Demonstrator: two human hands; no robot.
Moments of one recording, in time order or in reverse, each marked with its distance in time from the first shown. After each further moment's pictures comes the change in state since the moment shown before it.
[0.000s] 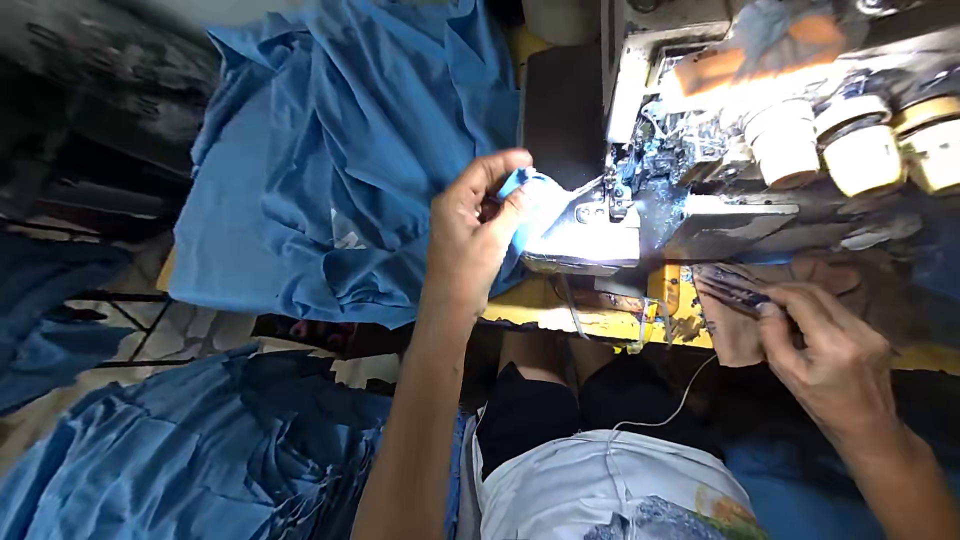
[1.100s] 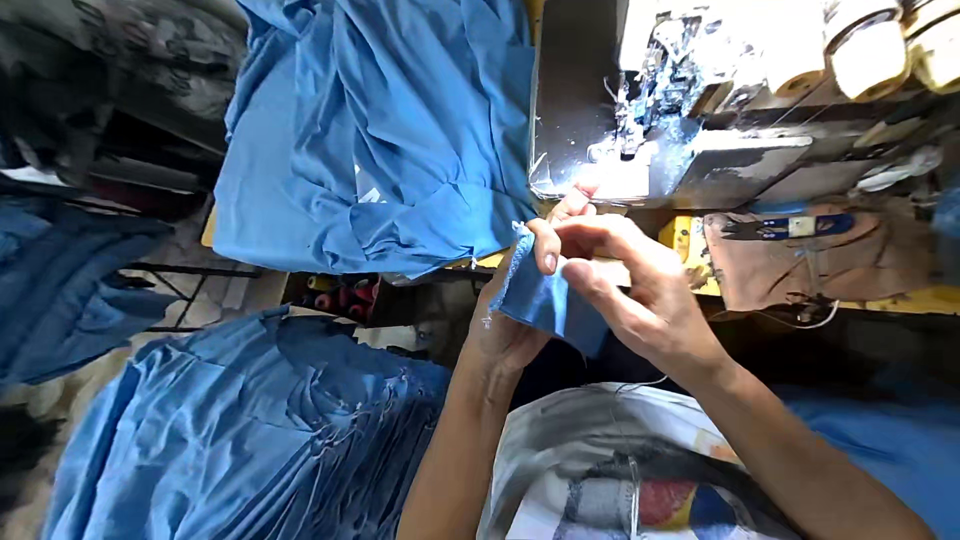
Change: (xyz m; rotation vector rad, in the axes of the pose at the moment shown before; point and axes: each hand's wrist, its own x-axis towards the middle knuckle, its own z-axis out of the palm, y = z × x) left_hand -0.100 -0.014 0.018 -1.208 -0.379 -0.088; right_hand 0.054 -0.152 0.024 0.958 -0.120 -0.042
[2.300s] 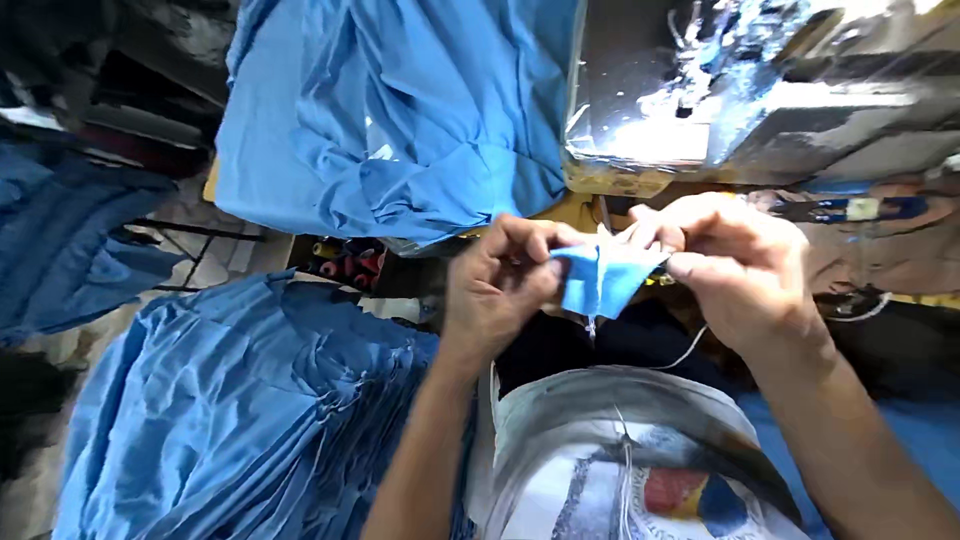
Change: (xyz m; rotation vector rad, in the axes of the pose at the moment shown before) left_hand -0.034 0.024 -0.014 1.030 0.115 0.209; right_hand -0.014 0.022 -0.027 0.292 -0.093 0.022
